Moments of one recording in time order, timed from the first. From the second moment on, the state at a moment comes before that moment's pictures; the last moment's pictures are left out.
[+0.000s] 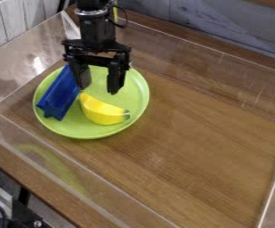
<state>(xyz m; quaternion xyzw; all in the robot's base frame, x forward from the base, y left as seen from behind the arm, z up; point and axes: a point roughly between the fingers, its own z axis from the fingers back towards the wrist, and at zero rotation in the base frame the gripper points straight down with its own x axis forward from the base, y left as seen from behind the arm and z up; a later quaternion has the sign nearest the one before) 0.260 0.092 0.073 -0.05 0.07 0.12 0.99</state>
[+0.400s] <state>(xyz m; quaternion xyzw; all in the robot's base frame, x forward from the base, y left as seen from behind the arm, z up) 0.263 0.093 0.066 -0.05 0.06 0.12 0.99</state>
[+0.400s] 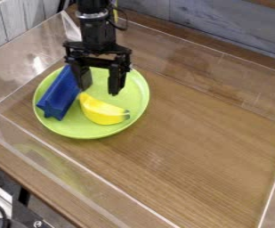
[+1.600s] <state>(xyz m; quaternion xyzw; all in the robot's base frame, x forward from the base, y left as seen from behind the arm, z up) 0.262 0.094 0.029 -0.06 0.05 0.13 0.99</state>
